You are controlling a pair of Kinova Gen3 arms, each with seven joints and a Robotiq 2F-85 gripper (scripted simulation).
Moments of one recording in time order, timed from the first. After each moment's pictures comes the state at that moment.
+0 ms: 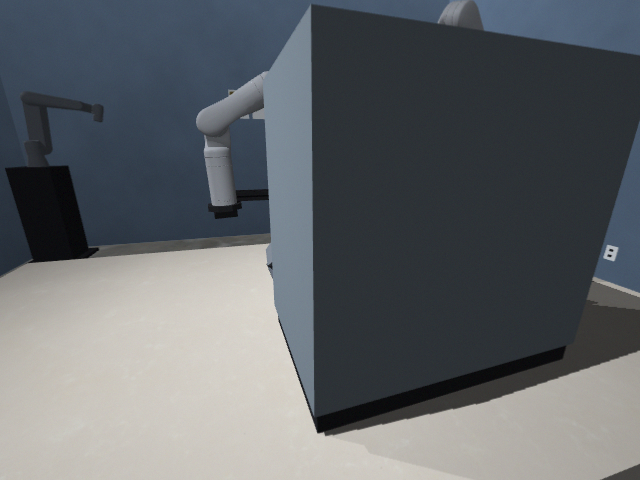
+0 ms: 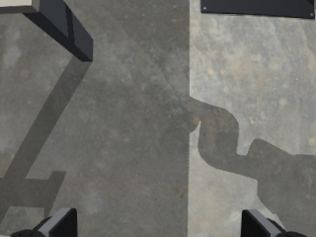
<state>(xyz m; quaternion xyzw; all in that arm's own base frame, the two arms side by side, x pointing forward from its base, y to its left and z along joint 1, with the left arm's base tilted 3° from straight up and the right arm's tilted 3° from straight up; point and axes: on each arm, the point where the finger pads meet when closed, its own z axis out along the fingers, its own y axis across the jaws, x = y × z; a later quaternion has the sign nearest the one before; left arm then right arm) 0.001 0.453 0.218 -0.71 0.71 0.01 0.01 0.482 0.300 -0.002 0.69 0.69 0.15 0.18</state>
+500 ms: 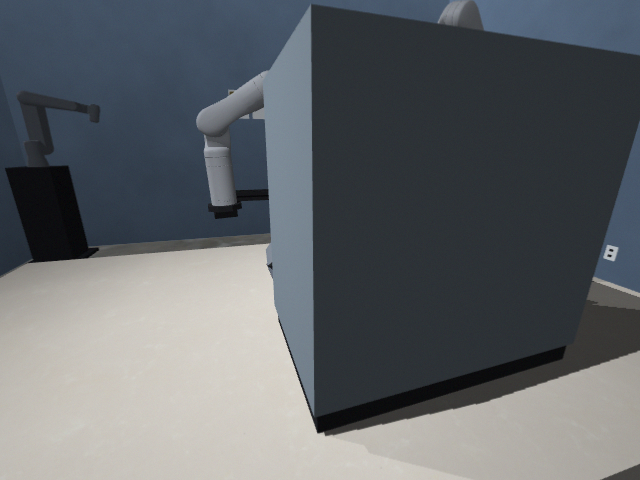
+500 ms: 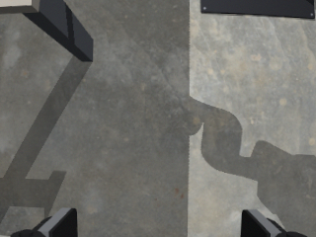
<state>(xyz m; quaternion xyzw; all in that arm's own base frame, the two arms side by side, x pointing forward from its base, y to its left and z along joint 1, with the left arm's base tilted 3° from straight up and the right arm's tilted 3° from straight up) 0.001 0.453 0.218 -0.71 0.71 0.01 0.01 0.478 0.300 0.005 0.69 0.69 0.15 0.18</state>
